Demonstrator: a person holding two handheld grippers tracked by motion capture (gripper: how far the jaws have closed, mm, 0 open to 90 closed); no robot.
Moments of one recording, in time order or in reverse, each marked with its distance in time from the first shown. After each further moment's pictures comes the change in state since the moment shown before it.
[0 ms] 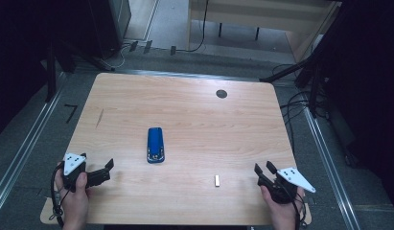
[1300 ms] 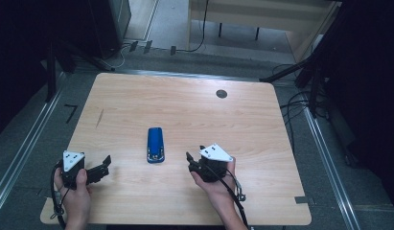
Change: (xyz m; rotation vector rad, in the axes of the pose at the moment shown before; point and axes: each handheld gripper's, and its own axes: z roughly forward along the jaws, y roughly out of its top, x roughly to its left) left arm 0.003 0.003 0.005 0.021 0.059 -0.041; right arm 0.164 0.041 0.083 0.100 0.221 -0.170
